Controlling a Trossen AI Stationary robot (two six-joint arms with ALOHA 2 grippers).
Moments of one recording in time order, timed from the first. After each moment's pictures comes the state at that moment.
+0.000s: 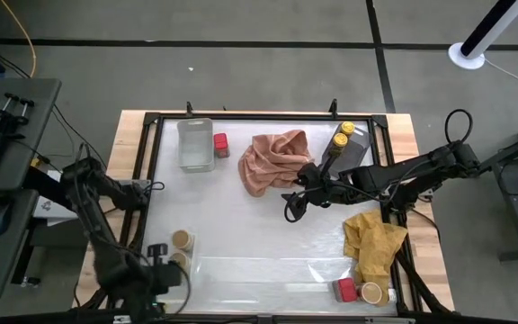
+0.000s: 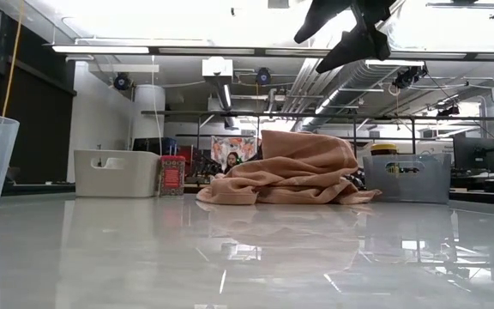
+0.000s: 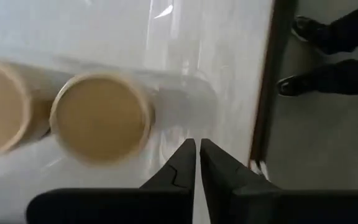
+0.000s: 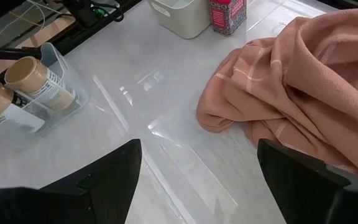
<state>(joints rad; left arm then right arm) -1.04 1.65 1.39 -1.15 -0.20 -1.15 0.24 1.38 1.11 -0.52 0.45 0.78</state>
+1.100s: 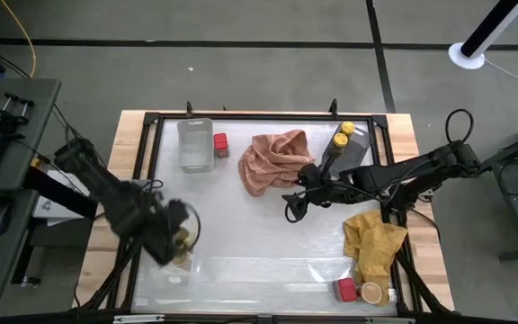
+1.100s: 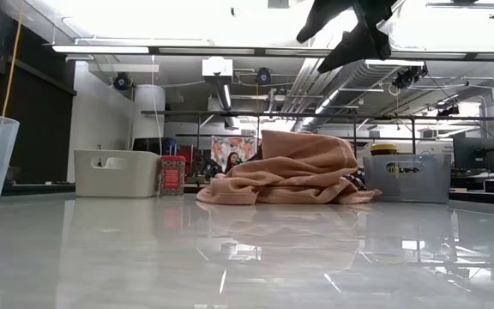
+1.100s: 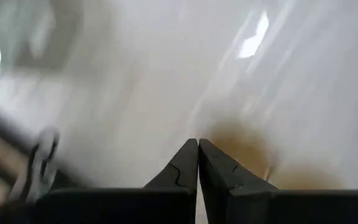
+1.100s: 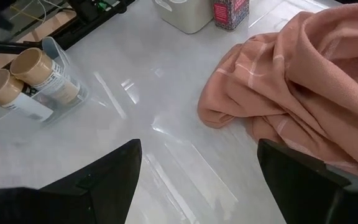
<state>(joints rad) -0.75 1.41 1.29 -1.46 -0.37 -1.26 0.24 1.37 1.12 -0.53 0.44 0.78</state>
